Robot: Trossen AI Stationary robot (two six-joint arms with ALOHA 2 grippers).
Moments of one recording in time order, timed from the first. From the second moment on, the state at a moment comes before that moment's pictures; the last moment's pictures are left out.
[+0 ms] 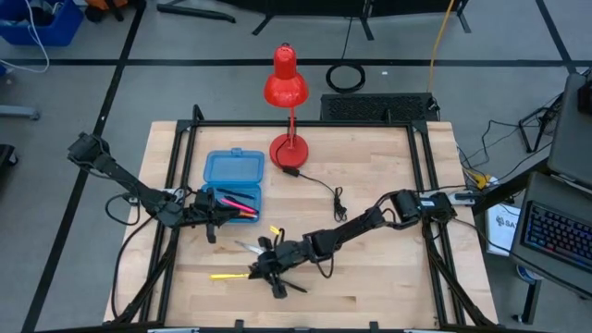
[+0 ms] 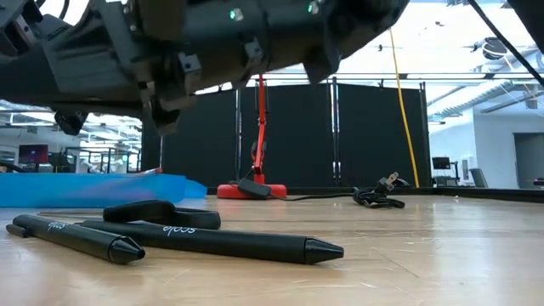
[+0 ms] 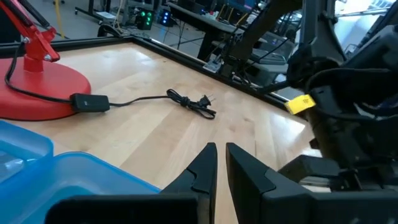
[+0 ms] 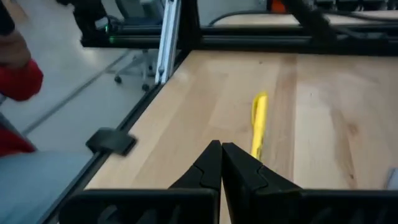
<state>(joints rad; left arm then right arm) -0.60 0.71 0.01 0.55 -0.74 -0.51 0.33 2.33 1.55 0.46 -0.09 0.14</state>
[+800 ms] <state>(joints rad) -0.60 0.71 0.01 0.54 -0.74 -0.51 0.32 2.47 1.63 0.60 0.00 0.09</state>
